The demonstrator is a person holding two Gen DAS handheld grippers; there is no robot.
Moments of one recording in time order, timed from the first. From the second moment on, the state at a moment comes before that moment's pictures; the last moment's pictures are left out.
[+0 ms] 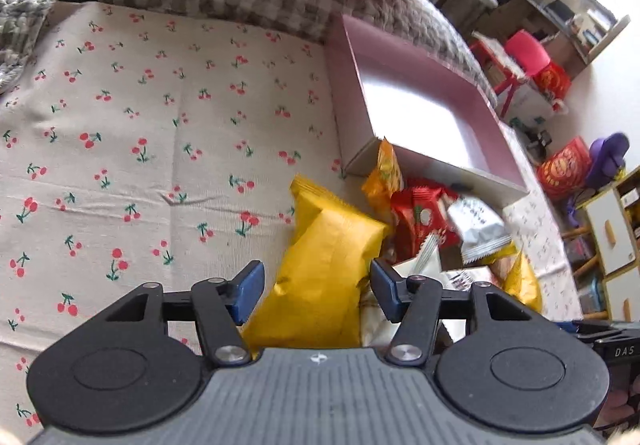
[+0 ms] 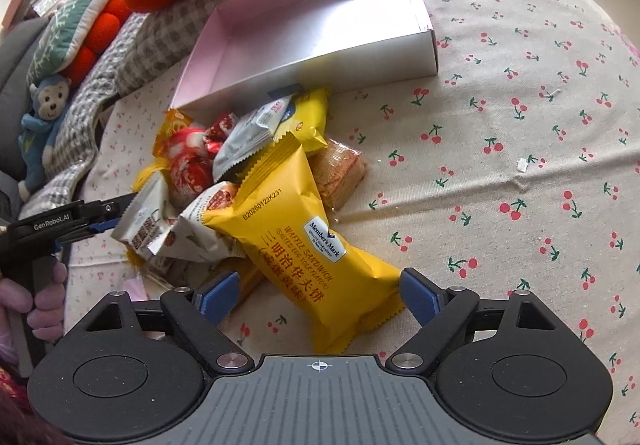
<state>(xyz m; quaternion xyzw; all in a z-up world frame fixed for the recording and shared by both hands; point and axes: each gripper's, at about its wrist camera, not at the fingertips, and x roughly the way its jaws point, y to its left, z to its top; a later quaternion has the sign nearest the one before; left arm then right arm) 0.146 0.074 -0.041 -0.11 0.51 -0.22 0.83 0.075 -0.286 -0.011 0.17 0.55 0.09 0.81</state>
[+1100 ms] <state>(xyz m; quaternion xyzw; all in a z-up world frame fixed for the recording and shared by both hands) 0.125 0.067 -0.024 -0.05 0.51 -0.16 0.84 0.064 -0.280 0.002 0.11 0.53 0.10 0.83</state>
